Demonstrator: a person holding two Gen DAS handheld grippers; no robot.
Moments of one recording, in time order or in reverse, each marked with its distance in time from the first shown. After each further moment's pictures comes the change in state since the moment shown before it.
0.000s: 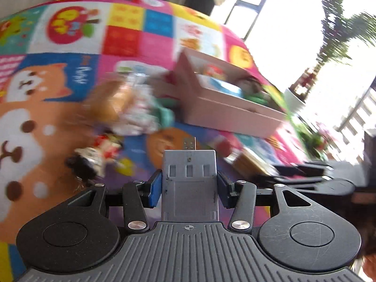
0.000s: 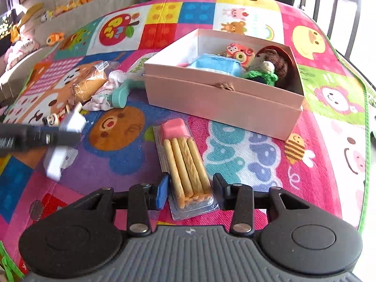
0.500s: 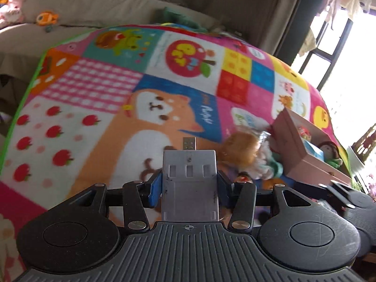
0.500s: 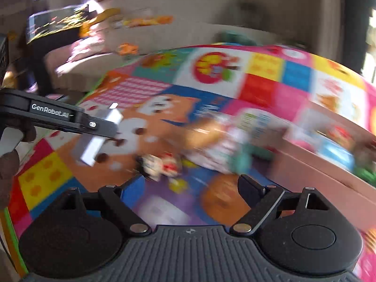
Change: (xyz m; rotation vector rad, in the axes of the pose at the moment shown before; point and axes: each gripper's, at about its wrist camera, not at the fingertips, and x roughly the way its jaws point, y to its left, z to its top) left arm -0.084 0.092 0.004 -0.262 -0.179 0.360; right arm 0.023 0.141 0.045 -0.308 -0.182 0.254
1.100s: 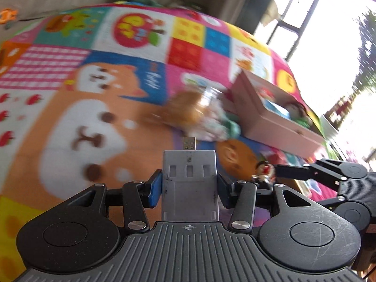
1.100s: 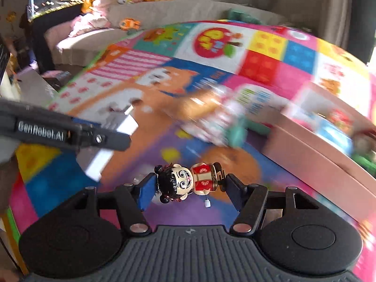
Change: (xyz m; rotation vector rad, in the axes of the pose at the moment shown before) left arm 0.024 -0.054 -0.036 0.125 0.116 -0.177; right arm -0.033 -0.034 -0.035 -0.017 0.124 -0.084
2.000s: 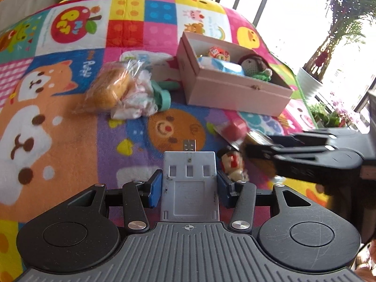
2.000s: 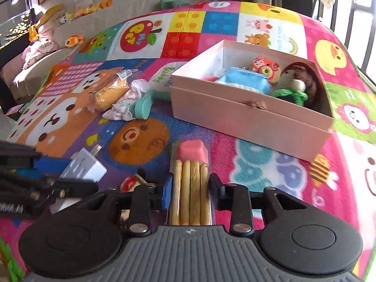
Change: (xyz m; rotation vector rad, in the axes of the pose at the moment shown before) left arm 0.025 -0.078 -0.005 0.193 0.124 -0.043; right arm -0.026 -0.083 -0.036 0.290 0.014 -0.072
